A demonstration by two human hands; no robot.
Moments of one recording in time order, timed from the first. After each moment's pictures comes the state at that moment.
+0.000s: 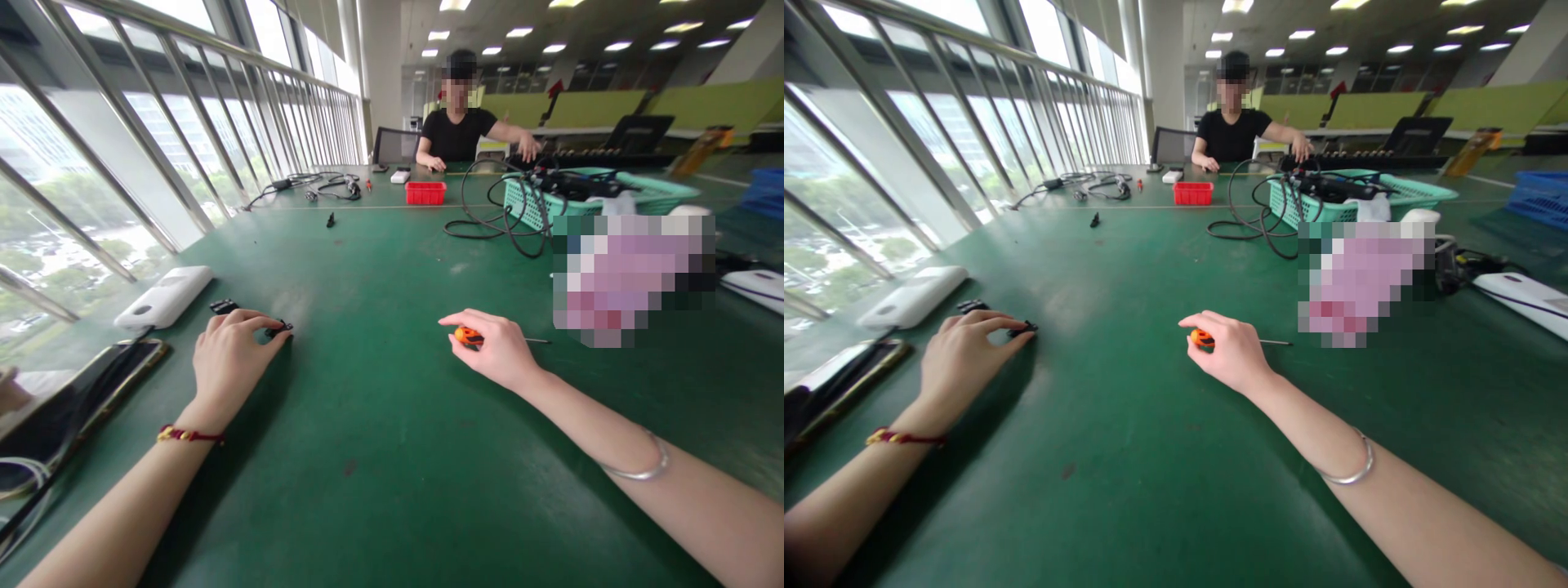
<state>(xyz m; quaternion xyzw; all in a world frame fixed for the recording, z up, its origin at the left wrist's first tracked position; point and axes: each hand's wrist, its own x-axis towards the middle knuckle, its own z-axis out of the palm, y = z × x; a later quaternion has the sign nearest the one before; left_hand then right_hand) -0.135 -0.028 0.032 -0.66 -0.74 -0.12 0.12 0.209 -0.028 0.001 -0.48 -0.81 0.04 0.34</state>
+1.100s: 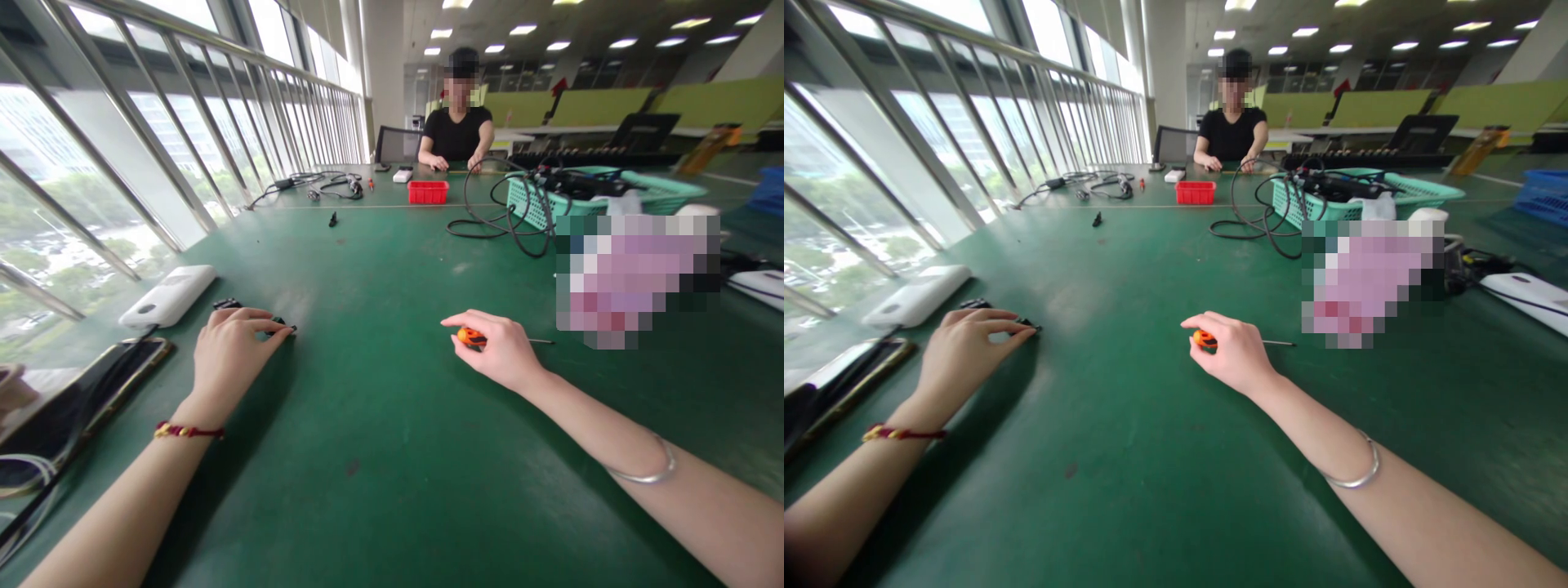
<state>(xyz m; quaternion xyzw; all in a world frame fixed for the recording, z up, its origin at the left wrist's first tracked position) -0.150 -0.017 0.028 -0.68 -0.72 -0.12 0.11 0.209 -0.026 -0.002 -0.47 -0.81 0.03 0.35</state>
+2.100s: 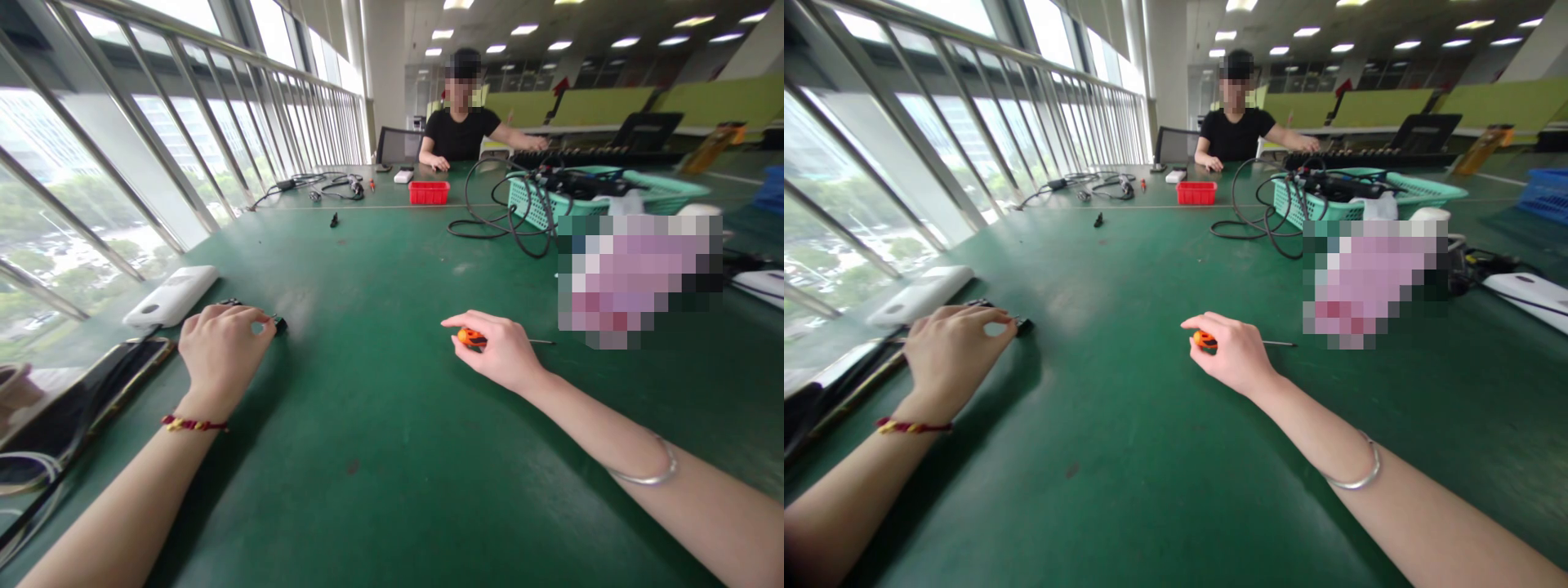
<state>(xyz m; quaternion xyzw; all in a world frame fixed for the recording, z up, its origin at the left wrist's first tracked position) -0.133 -0.026 0.040 -0.61 -0.75 -0.11 0.23 0.208 -0.027 -0.002 -0.47 -0.81 0.03 0.35</state>
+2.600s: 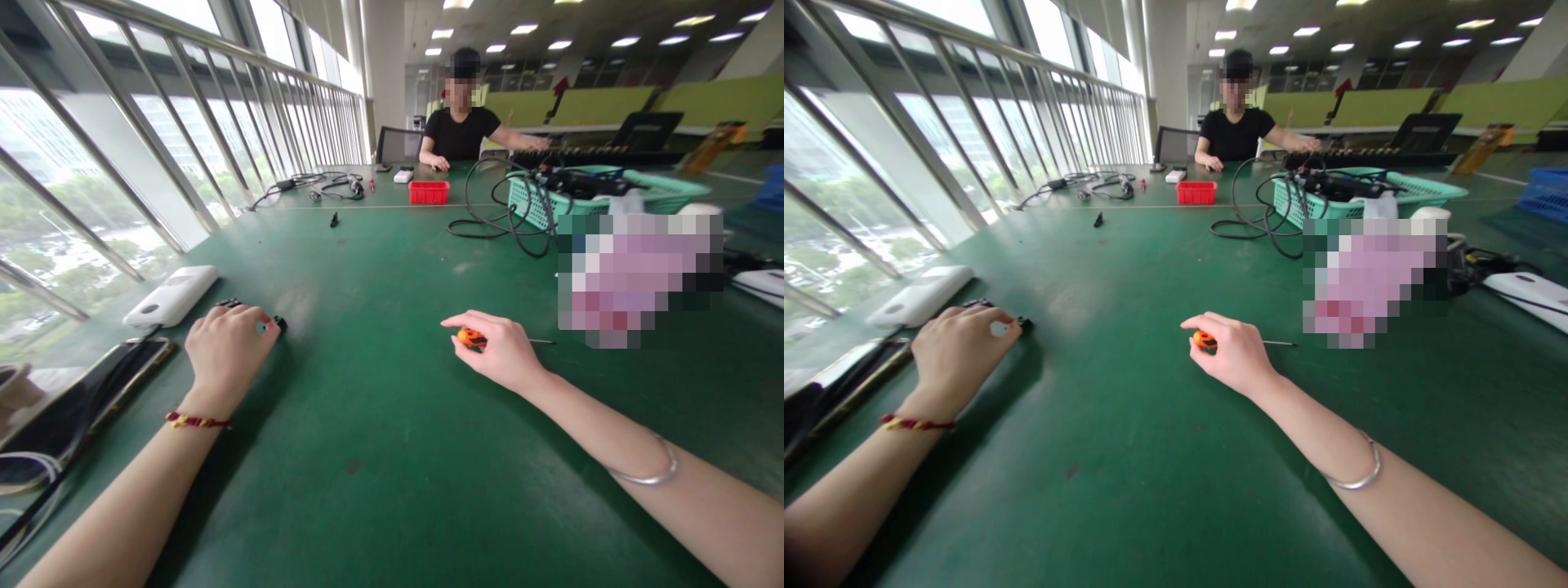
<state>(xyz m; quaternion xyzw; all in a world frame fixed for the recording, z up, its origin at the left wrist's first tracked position) -0.128 -0.025 0.045 -0.61 -0.77 -0.05 0.20 0.208 -0.027 -0.002 -0.47 -0.81 0.03 0.35</state>
